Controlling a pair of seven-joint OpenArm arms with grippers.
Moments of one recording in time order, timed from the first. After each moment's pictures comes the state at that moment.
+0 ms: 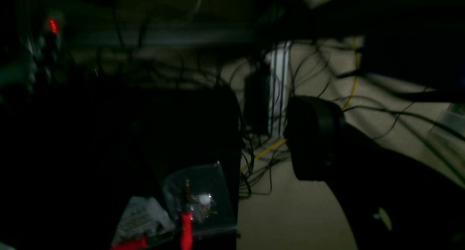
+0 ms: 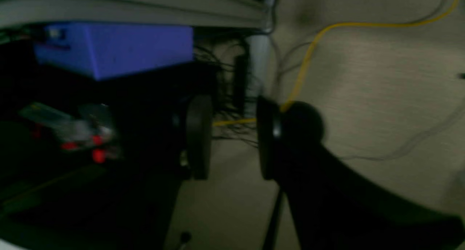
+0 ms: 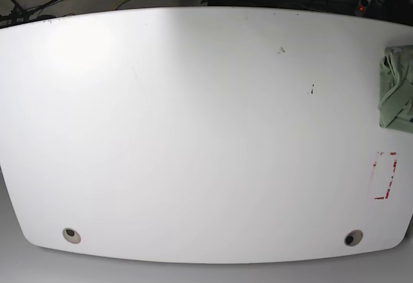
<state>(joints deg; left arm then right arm) 46.6 -3.9 -6.4 60.7 -1.9 -10.6 -3.7 -43.6 10.9 5.8 64.3 14.0 34.2 -10.3</state>
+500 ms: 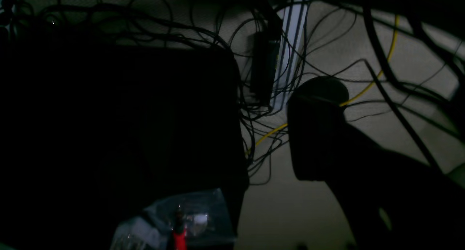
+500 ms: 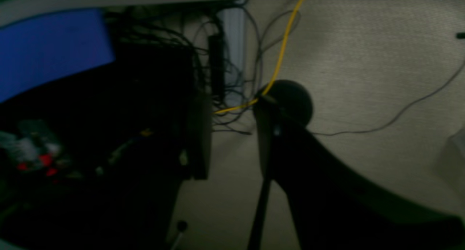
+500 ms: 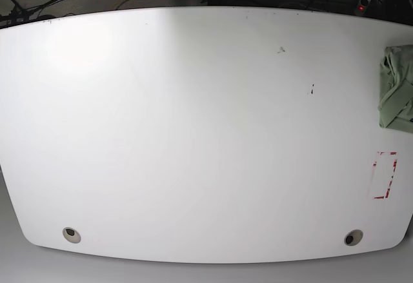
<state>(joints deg) 15.9 -5.9 -3.9 15.2 -1.8 -10.5 -4.2 -25.6 12.3 -6.5 31.1 14.3 24.2 1.1</state>
